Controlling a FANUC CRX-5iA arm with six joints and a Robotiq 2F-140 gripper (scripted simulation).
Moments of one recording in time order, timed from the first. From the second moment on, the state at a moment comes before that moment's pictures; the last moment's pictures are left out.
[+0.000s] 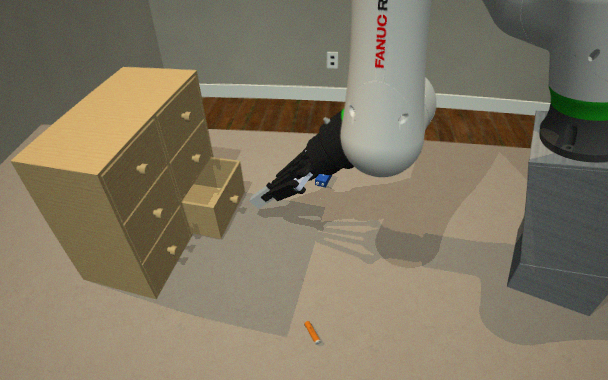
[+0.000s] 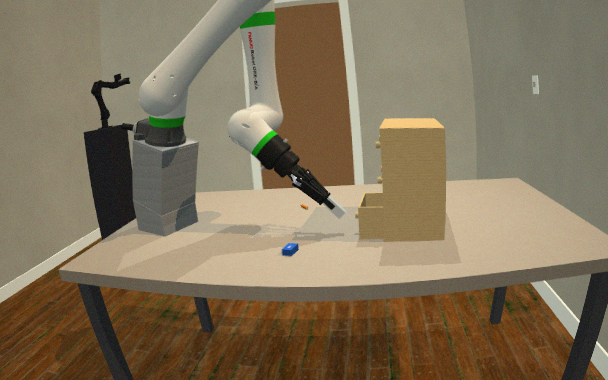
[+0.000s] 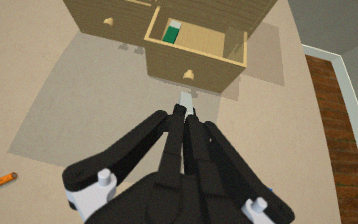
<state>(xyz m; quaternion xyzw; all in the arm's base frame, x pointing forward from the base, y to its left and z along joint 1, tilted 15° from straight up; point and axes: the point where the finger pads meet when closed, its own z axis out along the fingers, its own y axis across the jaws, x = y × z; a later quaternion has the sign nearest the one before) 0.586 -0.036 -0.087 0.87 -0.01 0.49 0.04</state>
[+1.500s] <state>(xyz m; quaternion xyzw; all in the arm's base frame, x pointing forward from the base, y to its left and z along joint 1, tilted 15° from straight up) 0.648 -0.038 -0.071 0.87 -0.01 0.49 0.04</state>
